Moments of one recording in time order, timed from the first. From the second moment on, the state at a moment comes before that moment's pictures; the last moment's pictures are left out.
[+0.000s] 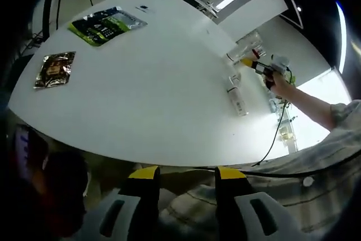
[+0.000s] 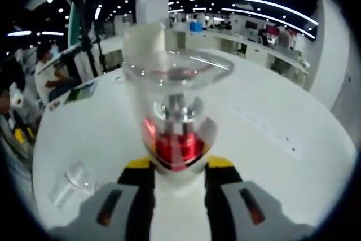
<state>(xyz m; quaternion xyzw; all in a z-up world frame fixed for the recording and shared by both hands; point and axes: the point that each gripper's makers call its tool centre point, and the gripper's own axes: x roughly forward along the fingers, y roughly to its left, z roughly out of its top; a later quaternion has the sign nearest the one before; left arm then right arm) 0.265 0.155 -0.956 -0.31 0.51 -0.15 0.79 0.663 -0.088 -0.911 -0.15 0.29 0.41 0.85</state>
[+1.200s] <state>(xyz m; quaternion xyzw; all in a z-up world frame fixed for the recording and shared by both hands) 0.263 0.159 -0.955 -0.31 0.51 -0.14 0.79 0.669 -0.083 -0.917 -0.15 0.27 0.41 0.86</state>
